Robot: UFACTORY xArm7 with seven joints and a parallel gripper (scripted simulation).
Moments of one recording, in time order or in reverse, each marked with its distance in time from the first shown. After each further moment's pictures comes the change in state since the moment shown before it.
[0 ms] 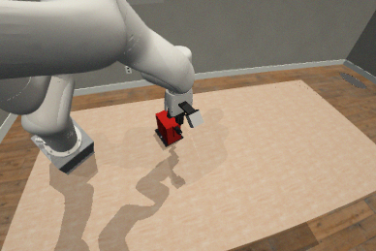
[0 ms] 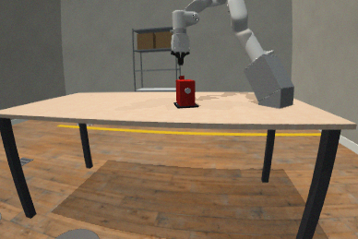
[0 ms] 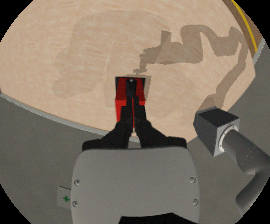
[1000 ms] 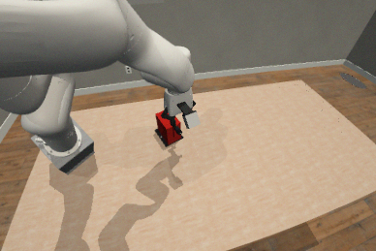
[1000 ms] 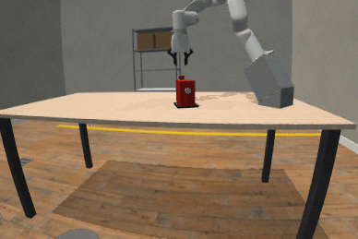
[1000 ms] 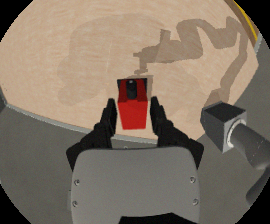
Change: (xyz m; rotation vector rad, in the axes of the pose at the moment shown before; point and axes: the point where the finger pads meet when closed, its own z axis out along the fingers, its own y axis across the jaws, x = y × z) arm 0.000 0.001 0.002 0.000 0.017 0.105
